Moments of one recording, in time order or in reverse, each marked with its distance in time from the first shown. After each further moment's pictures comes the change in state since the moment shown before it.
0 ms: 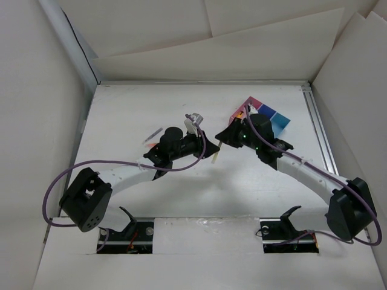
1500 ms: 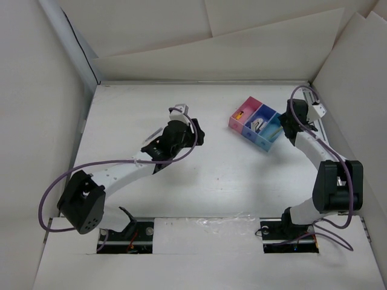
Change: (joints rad) left arm 0.006 -0.027 0.127 -0.360 -0.581 -0.011; right arm -0.547 0.209 0.108 -0.106 0.623 0.068
